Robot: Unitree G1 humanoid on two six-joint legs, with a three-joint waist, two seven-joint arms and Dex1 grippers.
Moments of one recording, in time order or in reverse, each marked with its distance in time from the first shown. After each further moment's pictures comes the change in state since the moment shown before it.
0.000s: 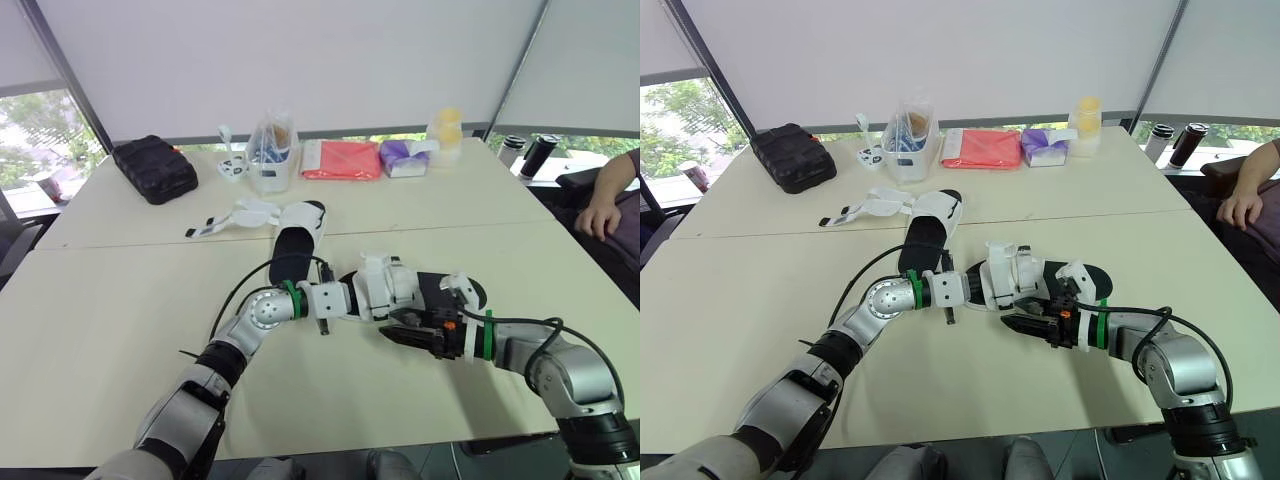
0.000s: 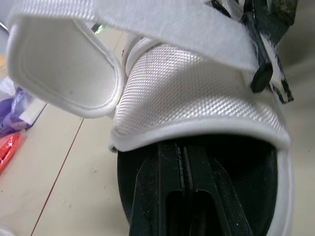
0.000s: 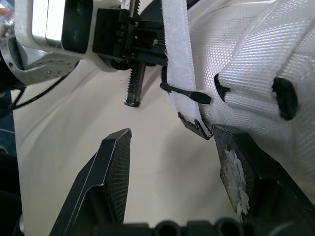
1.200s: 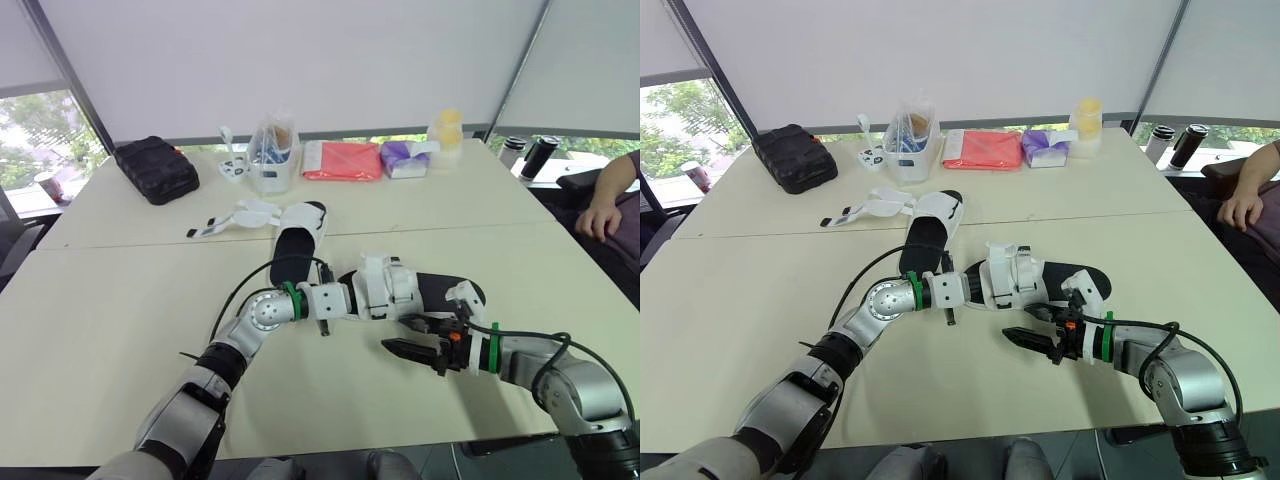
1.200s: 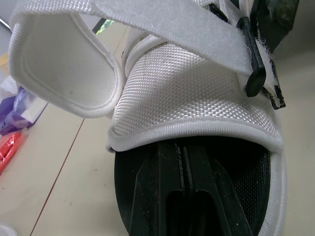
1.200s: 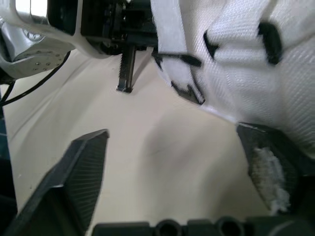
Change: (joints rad) left arm 0.008 -0.004 0.001 -0.004 0.000 0.001 0.003; right arm 0.093 -0.029 -0.027 -0.063 0.026 -0.025 -0.061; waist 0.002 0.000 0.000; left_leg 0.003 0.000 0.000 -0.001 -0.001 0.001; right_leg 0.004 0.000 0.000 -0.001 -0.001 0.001
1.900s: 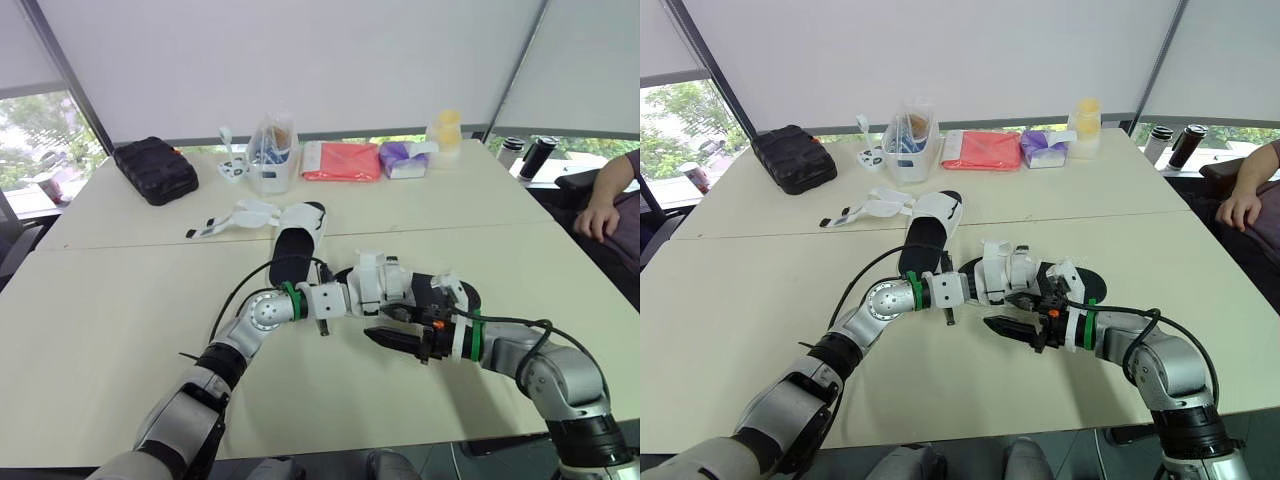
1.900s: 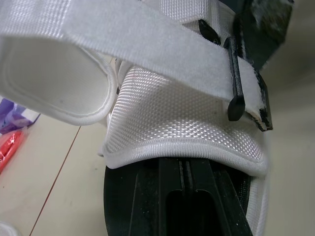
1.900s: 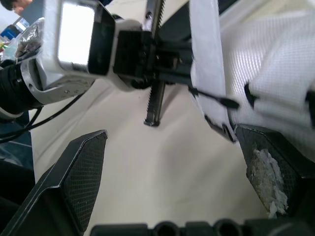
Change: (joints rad) left arm 0.004 0.001 0.002 -0.002 0.000 0.003 0.005; right arm -0.084 0.065 0.063 0.039 0.031 0.061 -0.028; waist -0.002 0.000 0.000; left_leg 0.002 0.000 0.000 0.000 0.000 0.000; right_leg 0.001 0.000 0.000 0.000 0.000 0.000
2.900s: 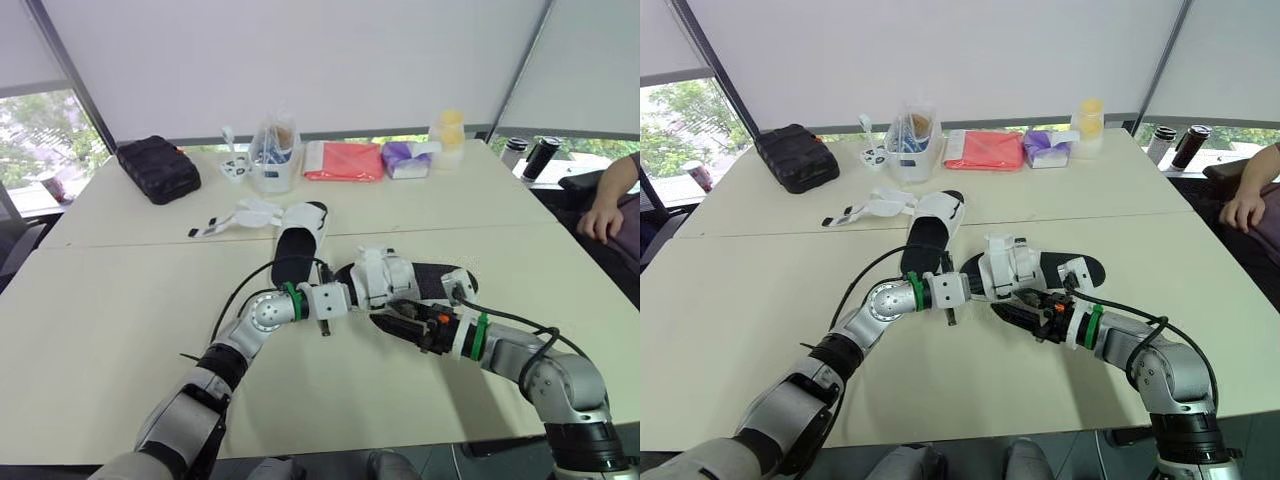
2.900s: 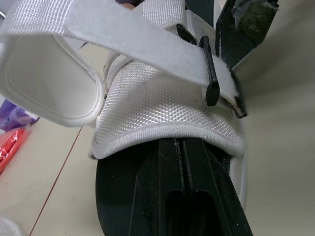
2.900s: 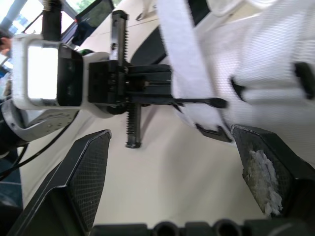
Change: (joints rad) left arm 0.002 -0.007 -0.001 0.002 0.000 0.001 0.008; right arm 0.020 0.056 -0.106 -0.027 0.089 0.038 -0.112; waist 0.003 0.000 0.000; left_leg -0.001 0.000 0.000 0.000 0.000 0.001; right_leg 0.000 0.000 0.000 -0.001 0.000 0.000
